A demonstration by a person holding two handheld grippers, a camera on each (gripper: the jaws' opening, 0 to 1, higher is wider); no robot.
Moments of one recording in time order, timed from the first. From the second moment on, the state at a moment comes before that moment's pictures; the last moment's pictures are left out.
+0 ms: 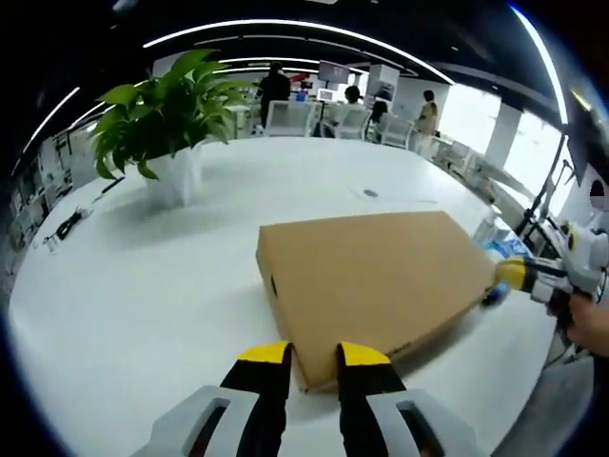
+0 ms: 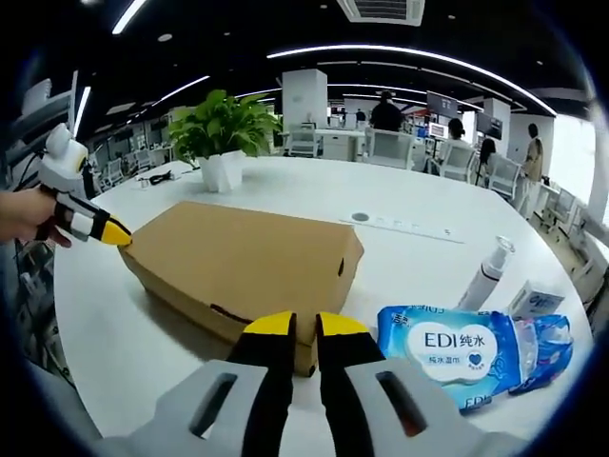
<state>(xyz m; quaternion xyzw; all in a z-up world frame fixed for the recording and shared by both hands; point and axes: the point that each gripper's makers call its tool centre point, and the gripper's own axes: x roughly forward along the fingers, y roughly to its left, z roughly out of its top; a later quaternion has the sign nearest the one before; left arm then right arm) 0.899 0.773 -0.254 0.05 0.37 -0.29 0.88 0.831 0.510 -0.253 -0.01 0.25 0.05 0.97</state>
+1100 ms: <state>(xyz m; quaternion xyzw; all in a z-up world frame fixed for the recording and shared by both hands) 0.867 0.782 -0.241 0.08 0.35 -0.29 0.89 0.809 0.493 -0.243 -0.01 0.25 0.03 0.97</state>
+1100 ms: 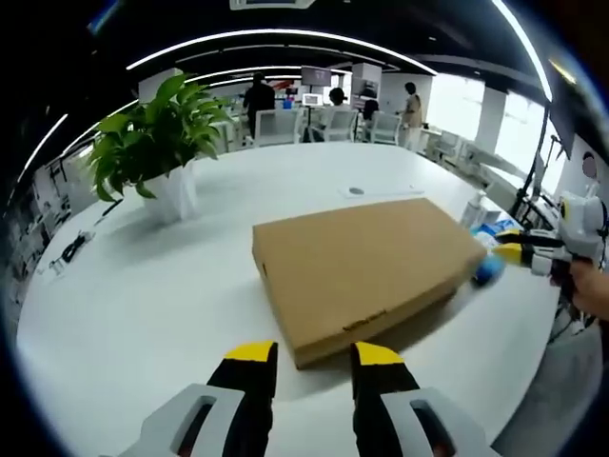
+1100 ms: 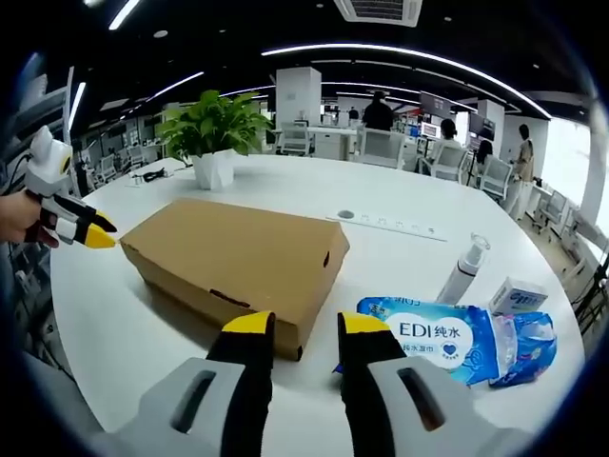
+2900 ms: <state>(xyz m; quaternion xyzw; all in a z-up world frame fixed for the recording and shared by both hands) 0.753 0.745 -0.184 0.07 0.31 -0.34 0.89 0.644 0.406 -0.192 -0.01 0.25 -0.08 0.96</state>
